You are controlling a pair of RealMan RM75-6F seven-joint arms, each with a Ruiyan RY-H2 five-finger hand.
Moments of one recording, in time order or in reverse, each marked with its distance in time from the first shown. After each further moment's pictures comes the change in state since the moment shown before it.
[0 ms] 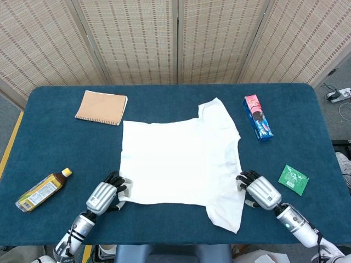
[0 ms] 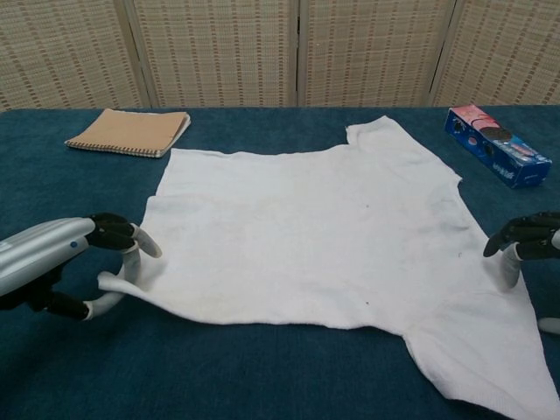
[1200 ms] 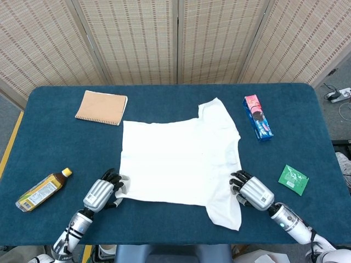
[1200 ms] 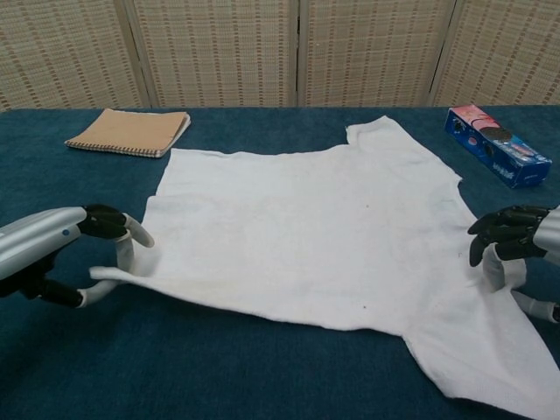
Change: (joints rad) left arm 0.000 0.024 -0.018 -0.009 -0.020 0.002 -0.019; right arm 0.021 -0.116 -0.038 0.200 -0.024 0.153 0.119
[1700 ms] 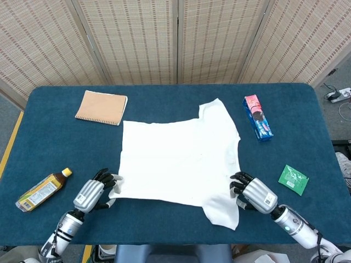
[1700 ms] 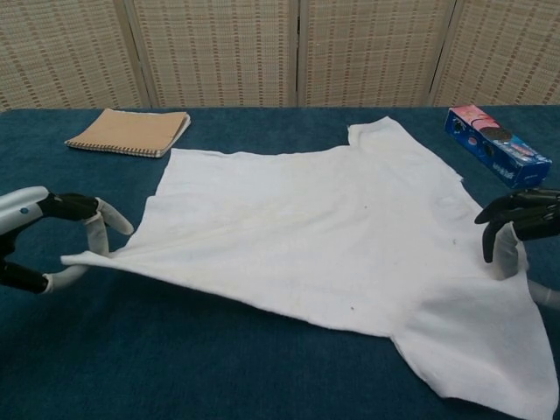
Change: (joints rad) left arm 0.015 0.138 0.016 -0.135 0.005 0.017 -0.119; right arm 0.018 0.158 -0.012 -0.300 -0.008 0.040 0.020
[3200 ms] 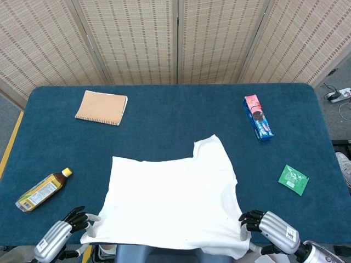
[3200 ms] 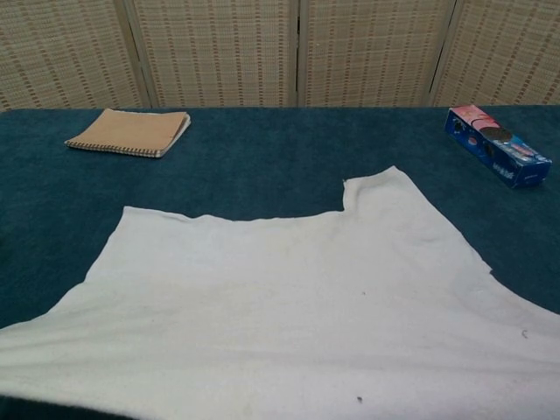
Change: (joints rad) left arm 0.226 0.399 0.286 -0.376 0.292 0.190 -0.074; right arm -0.054 0.481 -0.203 -0.715 -0.184 -0.023 0.059
